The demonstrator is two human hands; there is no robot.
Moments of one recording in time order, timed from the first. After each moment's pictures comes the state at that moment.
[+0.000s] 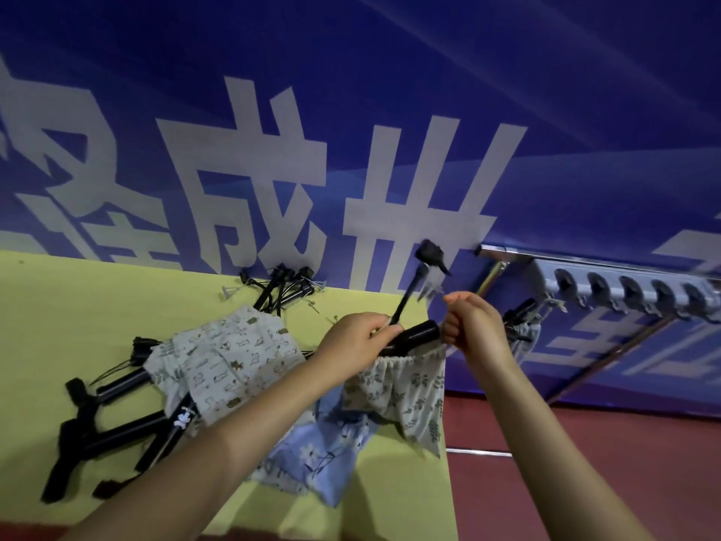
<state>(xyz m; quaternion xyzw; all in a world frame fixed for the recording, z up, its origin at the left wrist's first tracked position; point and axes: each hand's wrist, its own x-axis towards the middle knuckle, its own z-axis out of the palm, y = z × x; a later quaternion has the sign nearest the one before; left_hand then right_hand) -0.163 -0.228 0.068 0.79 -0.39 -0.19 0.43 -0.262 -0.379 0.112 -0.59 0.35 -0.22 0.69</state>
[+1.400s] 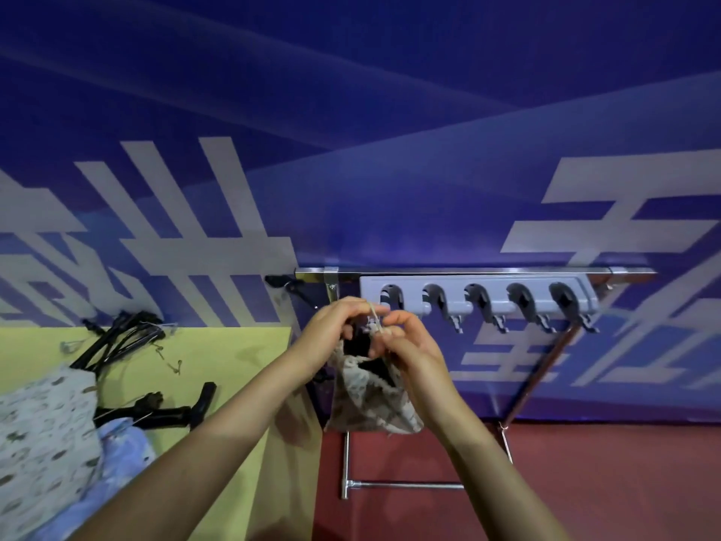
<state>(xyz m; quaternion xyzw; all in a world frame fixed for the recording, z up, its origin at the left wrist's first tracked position) -0.295 -0.603 0.103 0.70 -0.29 -0.29 0.59 -0.404 -0.700 0.083 -0.53 0.11 -0.18 0.82</state>
